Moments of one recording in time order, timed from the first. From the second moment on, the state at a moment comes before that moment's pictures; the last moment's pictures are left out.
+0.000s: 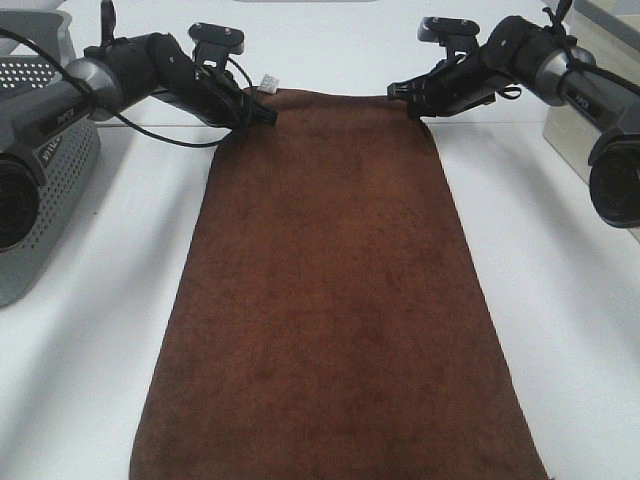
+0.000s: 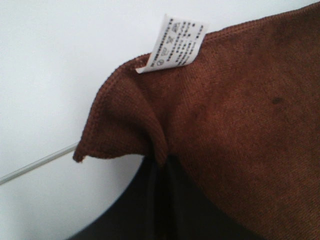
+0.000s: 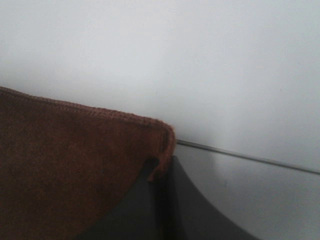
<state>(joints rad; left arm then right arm) -0.25 2.82 -2.57 -0.27 0.54 0.32 0.14 2.84 -2.62 0.44 0.62 -0.28</state>
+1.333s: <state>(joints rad) -0.25 2.89 -2.57 -0.28 0.41 0.32 0.14 2.90 -2.62 0.46 0.50 -0.30</state>
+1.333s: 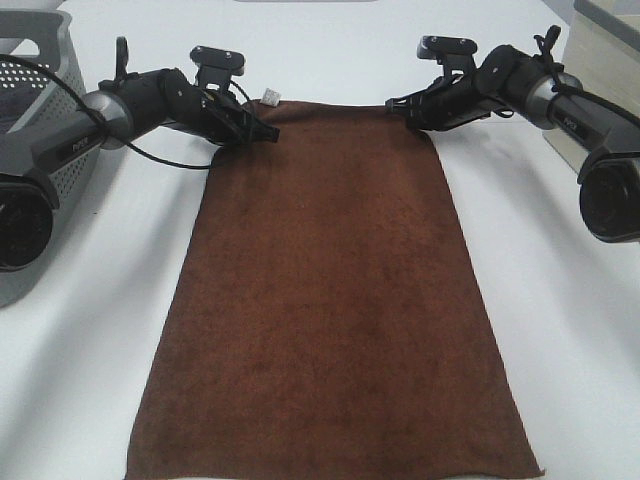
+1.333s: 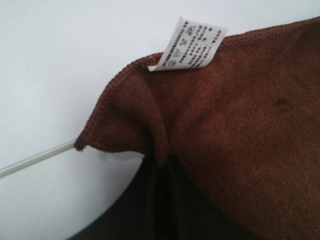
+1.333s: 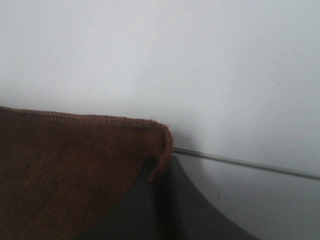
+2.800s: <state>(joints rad) -0.25 2.91 -2.57 -0.21 0.31 0.32 0.12 2.90 -2.62 0.48 0.41 -0.33</state>
